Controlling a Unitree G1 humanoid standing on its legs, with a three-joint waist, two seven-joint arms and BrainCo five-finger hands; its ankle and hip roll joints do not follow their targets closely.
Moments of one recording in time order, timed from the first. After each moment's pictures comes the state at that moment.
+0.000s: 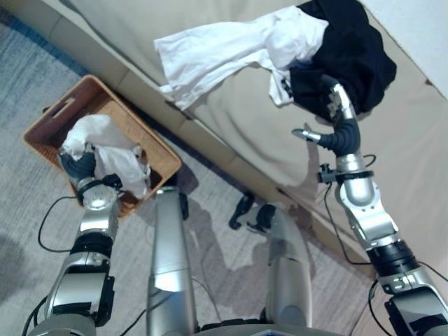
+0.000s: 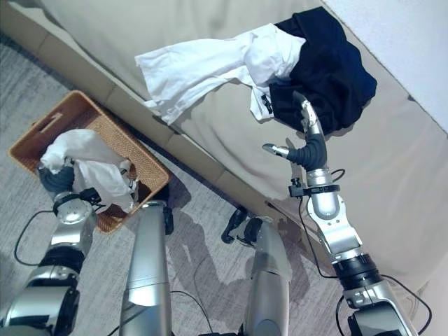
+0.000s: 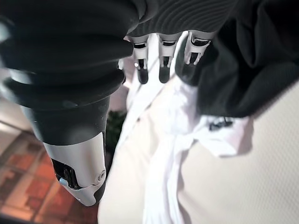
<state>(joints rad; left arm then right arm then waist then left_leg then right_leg) -0.53 0.53 0.06 0.83 -0.33 -0.28 0.63 -0.37 -0.55 0.18 0.02 0.18 -0.32 -0.26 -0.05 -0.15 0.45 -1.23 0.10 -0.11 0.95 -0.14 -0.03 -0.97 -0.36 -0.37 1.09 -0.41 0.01</state>
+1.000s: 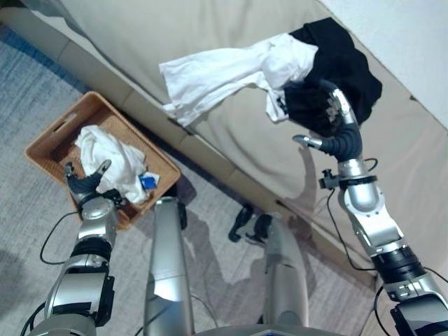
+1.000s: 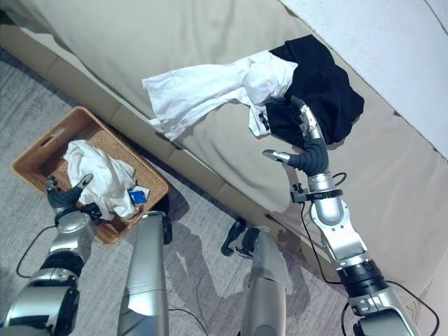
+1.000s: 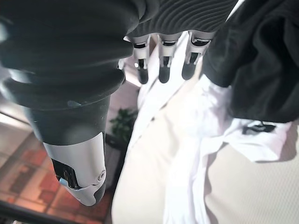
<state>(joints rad) -0.46 0.52 0.07 0.81 -0.41 -0.21 0.54 -0.32 -0.55 0.18 0.00 0.19 -0.32 -0.22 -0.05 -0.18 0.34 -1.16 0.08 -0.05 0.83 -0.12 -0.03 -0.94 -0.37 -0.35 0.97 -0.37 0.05</state>
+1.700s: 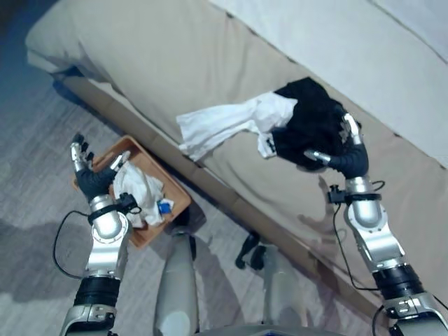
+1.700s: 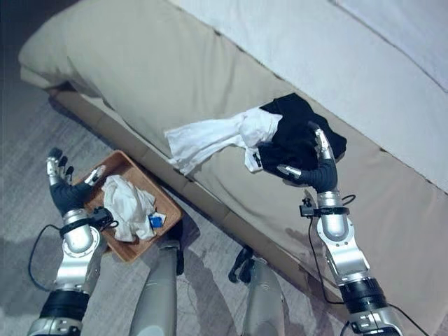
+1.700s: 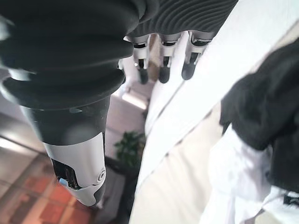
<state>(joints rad) -0.14 0.42 0.05 0.19 -0.23 -0.39 0.44 -0.20 -0.50 0.09 0.09 0.09 -0.31 -0.24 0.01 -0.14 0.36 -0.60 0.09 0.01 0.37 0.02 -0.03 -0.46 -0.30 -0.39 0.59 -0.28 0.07</state>
